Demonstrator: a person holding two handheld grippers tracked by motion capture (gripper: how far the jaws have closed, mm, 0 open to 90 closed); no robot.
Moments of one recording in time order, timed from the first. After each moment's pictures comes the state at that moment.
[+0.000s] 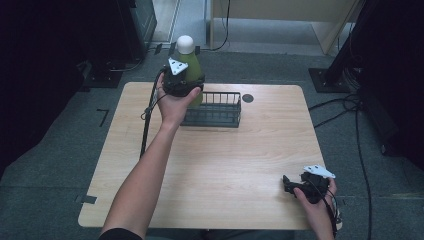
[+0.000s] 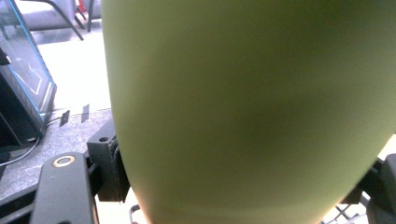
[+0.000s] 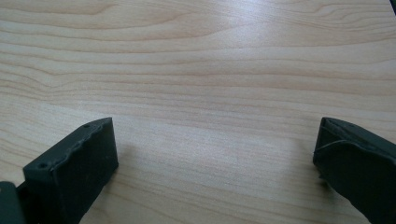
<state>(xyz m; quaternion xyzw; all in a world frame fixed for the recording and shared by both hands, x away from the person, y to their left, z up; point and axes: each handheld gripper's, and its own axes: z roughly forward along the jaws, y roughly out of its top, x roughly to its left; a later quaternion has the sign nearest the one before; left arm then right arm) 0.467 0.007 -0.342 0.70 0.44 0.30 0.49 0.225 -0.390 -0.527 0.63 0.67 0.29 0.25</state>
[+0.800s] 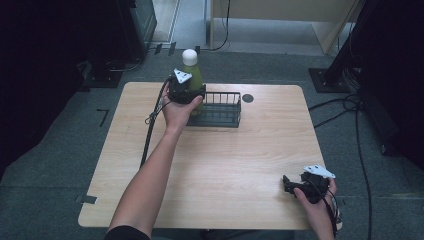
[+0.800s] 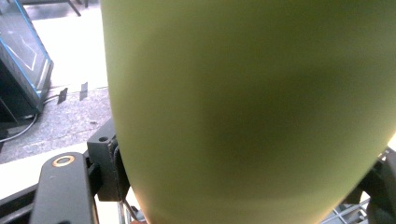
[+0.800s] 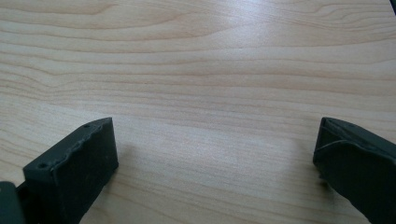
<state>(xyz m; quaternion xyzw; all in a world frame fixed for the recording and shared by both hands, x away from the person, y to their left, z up) 0.483 0.003 -0.392 0.71 0.45 0.28 0.45 0.225 -0.390 -0.527 0.63 0.67 0.29 0.25</state>
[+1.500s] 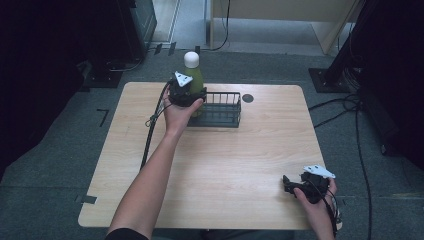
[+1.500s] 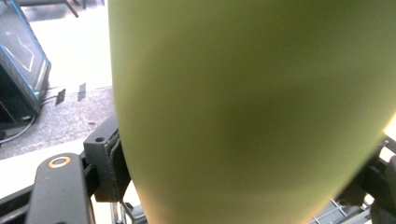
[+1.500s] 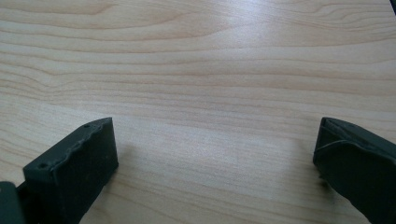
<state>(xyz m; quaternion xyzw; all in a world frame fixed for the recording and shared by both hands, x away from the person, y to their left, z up) 0.480 0.004 -0.399 0.72 0.45 0.28 0.46 0.225 -0.390 -0.527 0.63 0.67 0.29 0.25</state>
